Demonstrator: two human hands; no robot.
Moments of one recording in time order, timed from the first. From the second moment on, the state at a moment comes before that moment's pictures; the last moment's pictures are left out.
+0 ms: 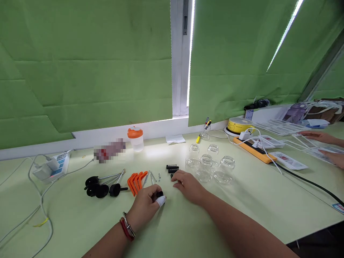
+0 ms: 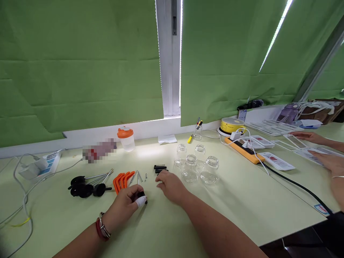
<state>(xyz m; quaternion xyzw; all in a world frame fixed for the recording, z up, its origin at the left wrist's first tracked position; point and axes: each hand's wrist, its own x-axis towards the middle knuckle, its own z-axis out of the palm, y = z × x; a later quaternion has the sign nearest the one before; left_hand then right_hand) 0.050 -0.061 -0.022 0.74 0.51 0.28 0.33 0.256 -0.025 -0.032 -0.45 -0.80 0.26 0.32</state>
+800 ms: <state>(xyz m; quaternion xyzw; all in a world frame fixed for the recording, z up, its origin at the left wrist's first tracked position) 0.035 -0.056 -0.030 0.79 0.48 0.25 0.29 0.248 -0.022 -0.046 -0.44 -0.87 0.13 0.17</state>
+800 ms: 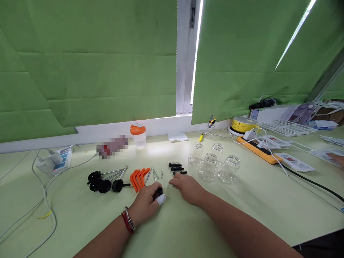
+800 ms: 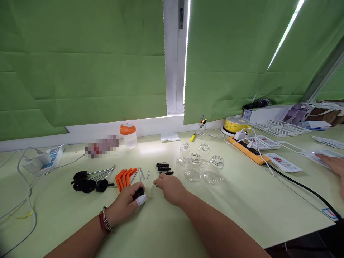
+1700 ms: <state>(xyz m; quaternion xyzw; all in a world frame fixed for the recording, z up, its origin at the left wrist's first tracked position) 0.038 -0.057 -0.033 0.79 0.48 0.24 0.31 0.276 -0.013 -0.037 -0.40 -0.76 0.46 0.23</state>
